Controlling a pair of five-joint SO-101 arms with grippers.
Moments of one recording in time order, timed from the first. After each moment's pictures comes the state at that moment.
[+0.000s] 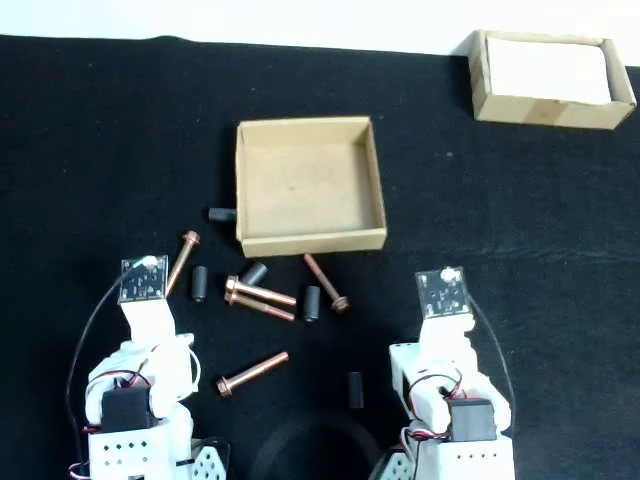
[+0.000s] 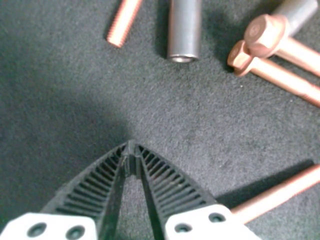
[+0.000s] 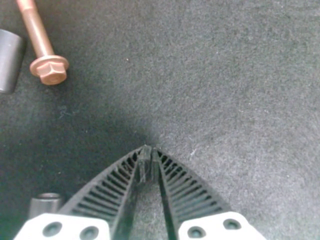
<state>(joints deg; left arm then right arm) -12.7 -103.7 96.1 75.4 0.7 -9.6 -103.6 95.6 70.6 6.3</state>
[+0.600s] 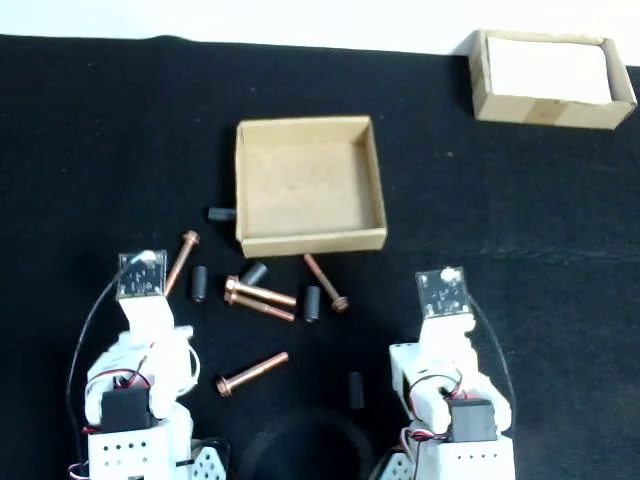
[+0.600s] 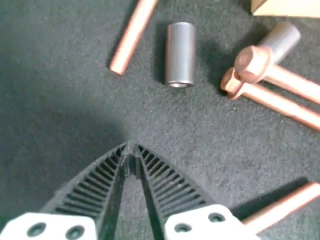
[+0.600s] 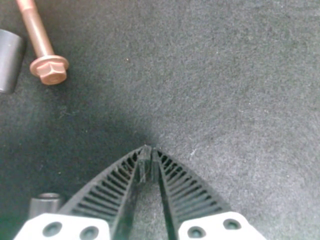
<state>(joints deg) -13.1 -103.7 95.3 70.5 0.4 -9.6 -103.6 95.6 70.6 6.3</state>
